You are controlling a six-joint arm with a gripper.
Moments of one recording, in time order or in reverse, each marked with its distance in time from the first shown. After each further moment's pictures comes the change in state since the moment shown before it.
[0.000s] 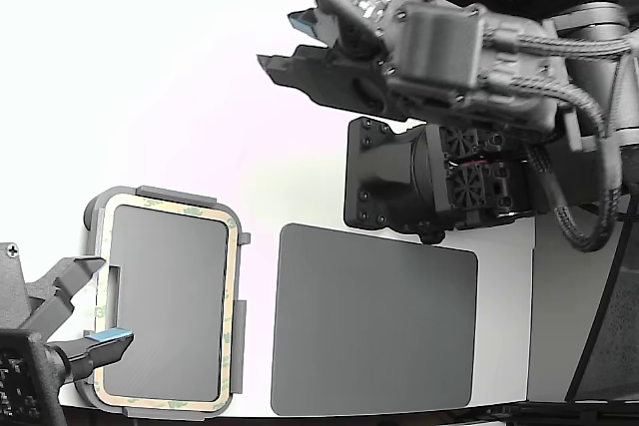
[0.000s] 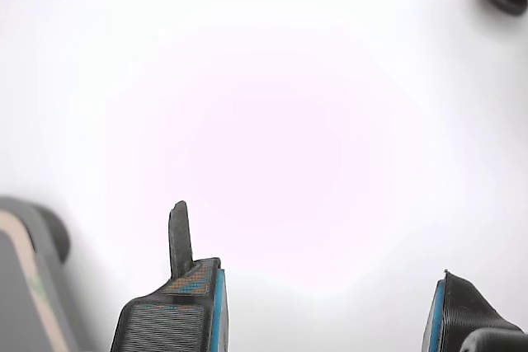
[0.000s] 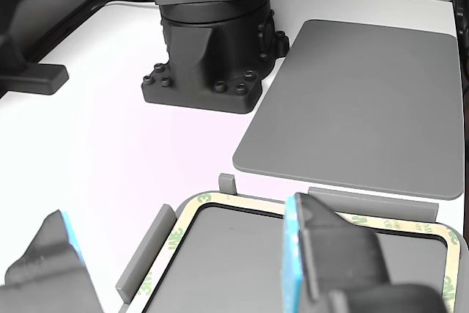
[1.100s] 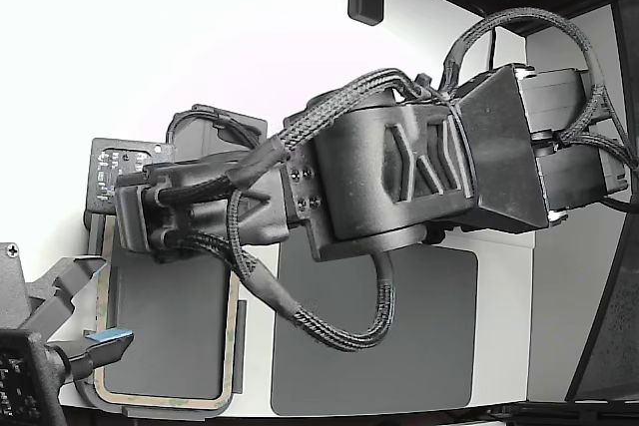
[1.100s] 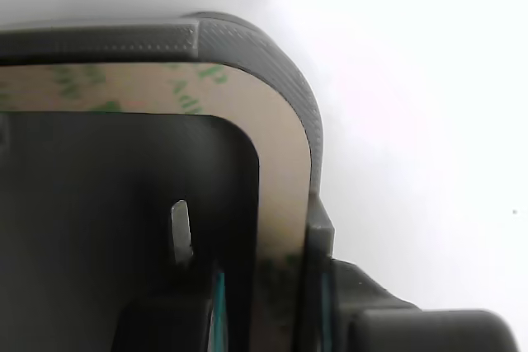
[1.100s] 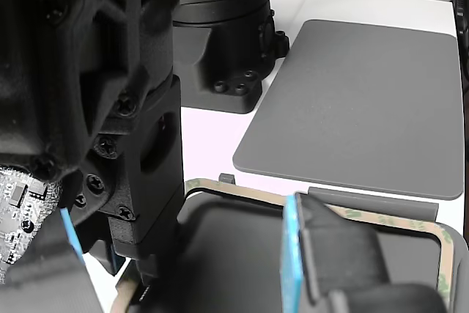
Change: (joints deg) arm 7.8 -44.3 -29.4 9.0 -14.7 -11.3
